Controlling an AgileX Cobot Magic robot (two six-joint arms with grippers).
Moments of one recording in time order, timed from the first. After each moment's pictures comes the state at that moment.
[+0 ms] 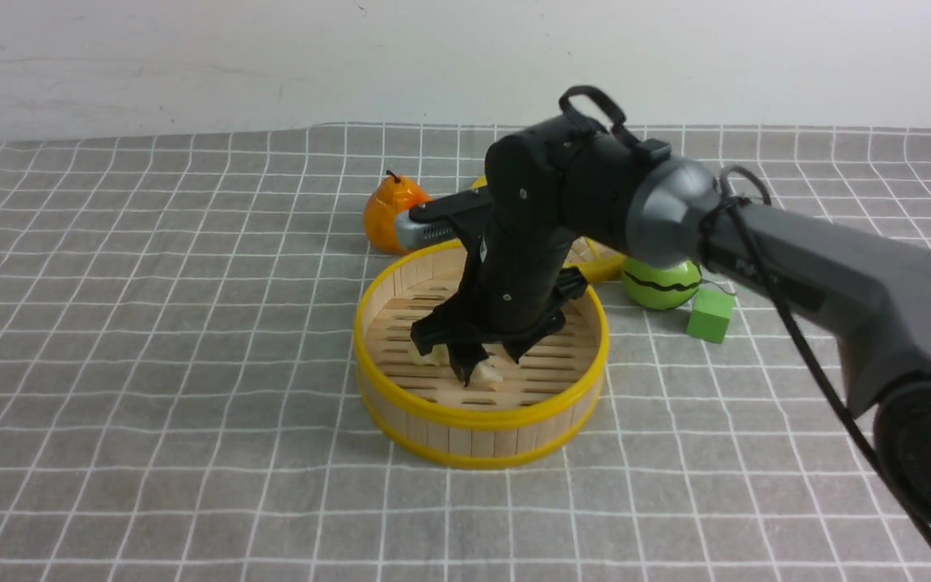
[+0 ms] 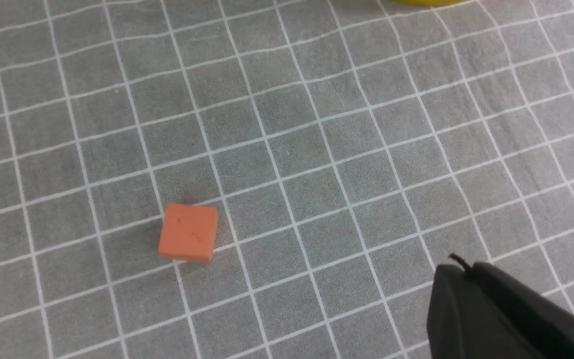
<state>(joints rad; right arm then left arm) 0.60 2.23 -2.02 0.05 1.07 0.13 -0.50 0.47 -0.81 0.04 1.19 -0.21</state>
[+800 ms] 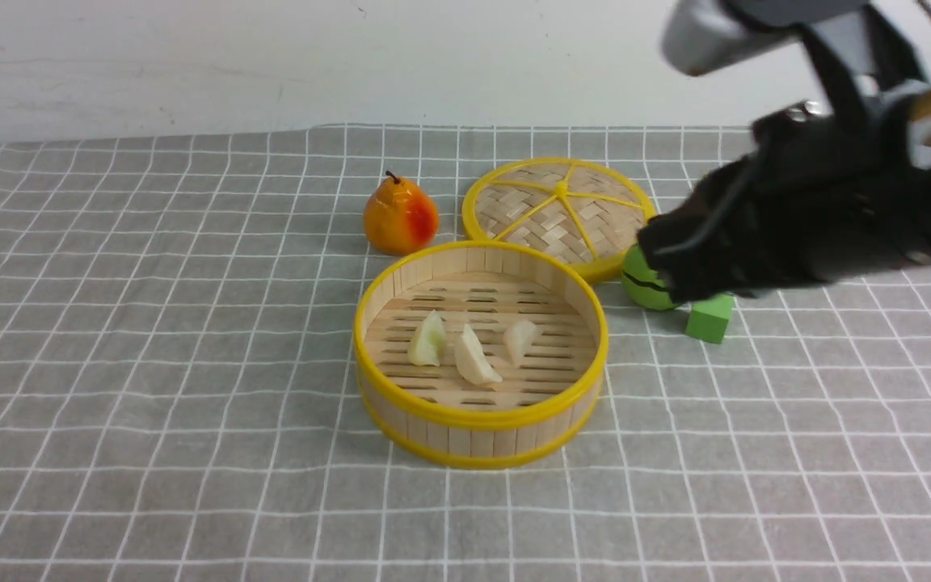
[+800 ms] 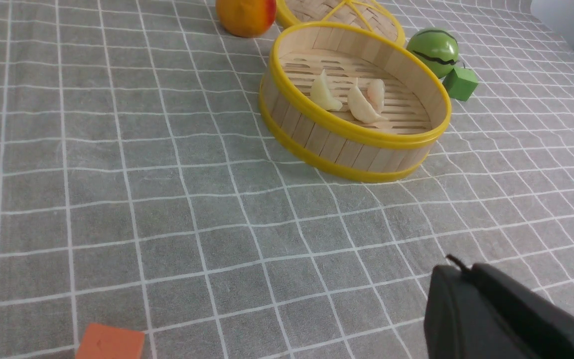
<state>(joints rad) 0.60 1.14 -1.14 0.17 0.64 -0.03 -0.50 0.10 -0.51 0.04 0.82 -0.35</state>
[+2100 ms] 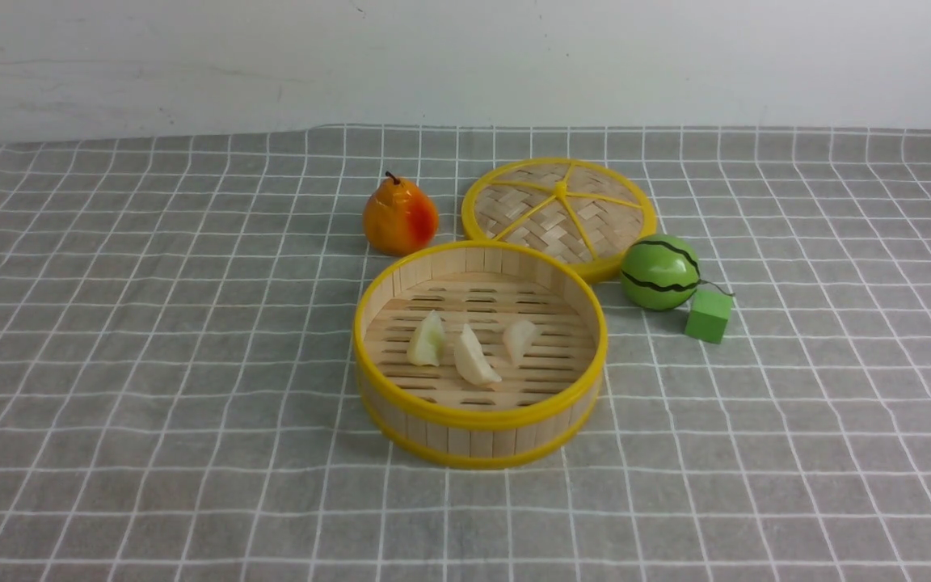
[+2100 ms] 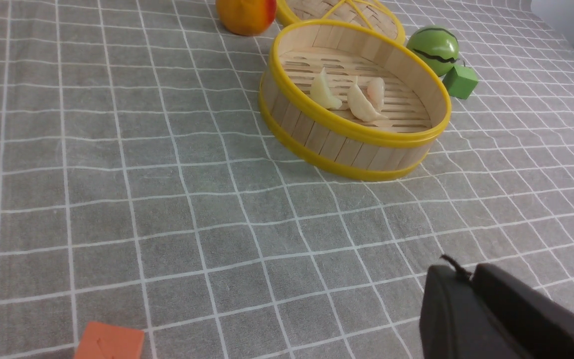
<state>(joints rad) 0.27 0.26 -0.29 0.13 0.22 0.00 -0.50 0.10 -0.51 0.04 0.83 -0.35</state>
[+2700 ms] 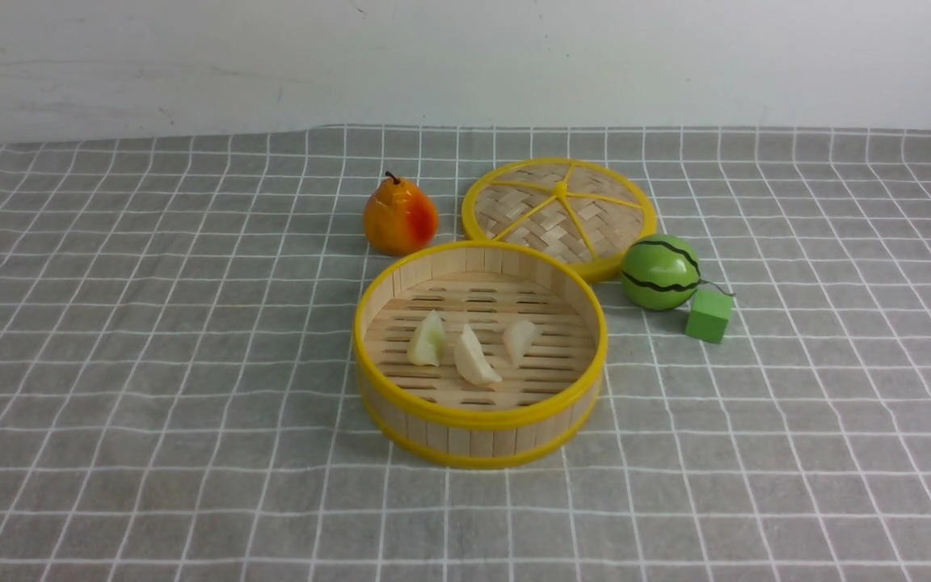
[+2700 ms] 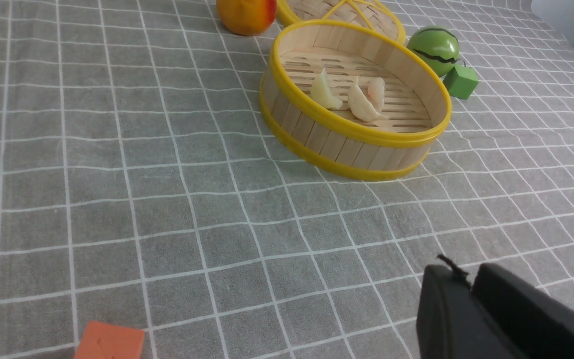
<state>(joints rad) -0.04 -0.01 0.01 -0.02 0.40 0.20 -0.50 0.10 -0.51 0.04 0.83 -0.35</state>
